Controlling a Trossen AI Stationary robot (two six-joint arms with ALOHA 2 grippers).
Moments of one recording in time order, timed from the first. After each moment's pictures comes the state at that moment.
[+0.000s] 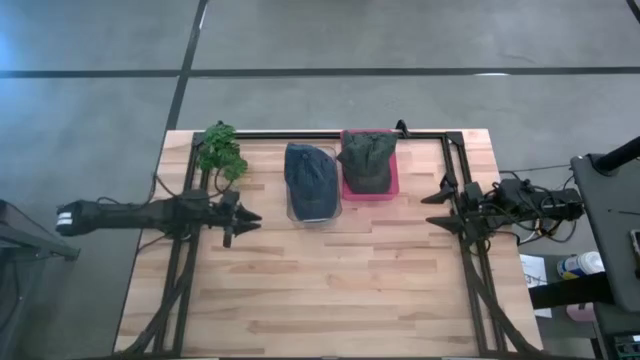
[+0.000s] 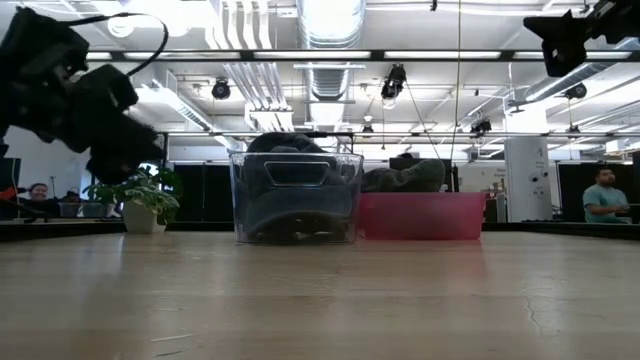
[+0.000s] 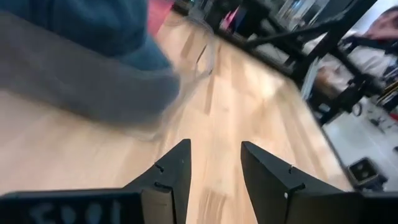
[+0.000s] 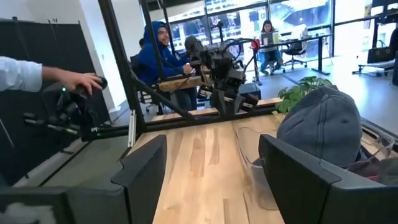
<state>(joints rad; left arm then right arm) 0.11 0.35 0.01 0.09 0.15 -0.46 0.17 0.07 0.34 -0.24 0.08 0.22</state>
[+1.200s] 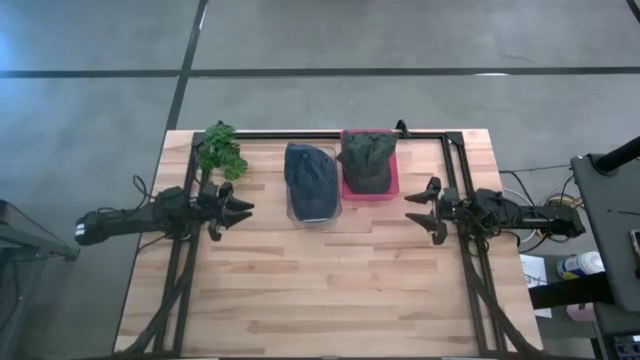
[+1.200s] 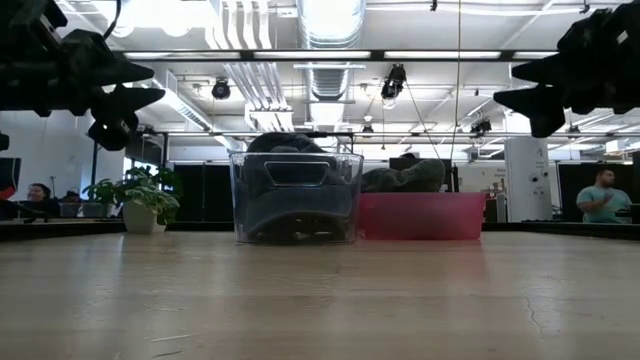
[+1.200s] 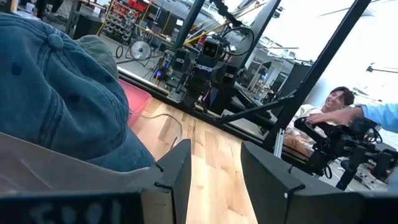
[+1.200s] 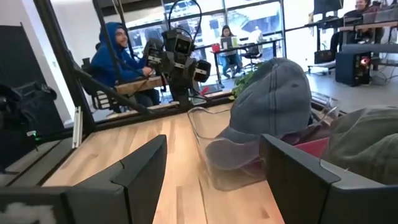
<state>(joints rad) 0.11 0.04 0.01 0.03 0.09 -0.47 -0.01 0.00 0.01 0.04 0.08 0.22</state>
